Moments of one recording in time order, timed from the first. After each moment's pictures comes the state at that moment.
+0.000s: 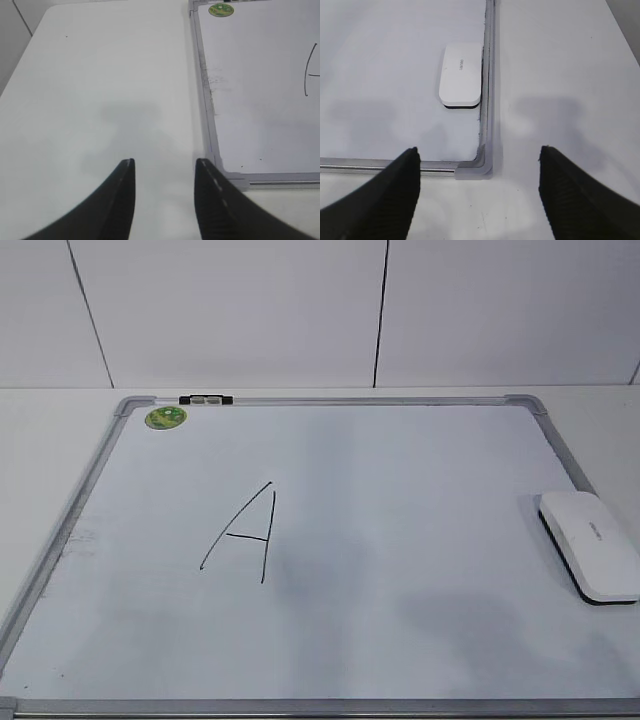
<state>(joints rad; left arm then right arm) 0.03 0.01 -0.50 -0.03 1.11 0.04 0.23 -0.02 -0.50 -0.22 1.16 0.15</state>
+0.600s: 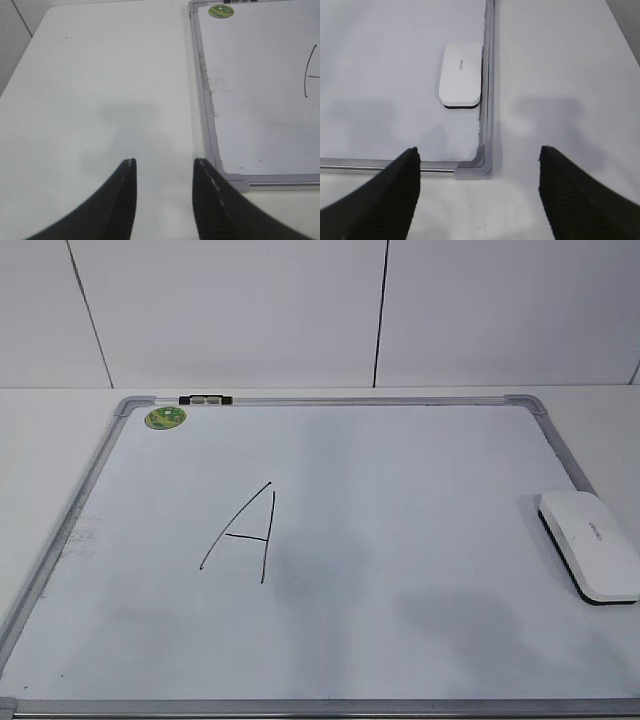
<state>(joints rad) 0.03 0.01 -0.50 -0.03 1.11 0.04 0.23 -0.02 -0.50 -0.22 1.16 0.15</state>
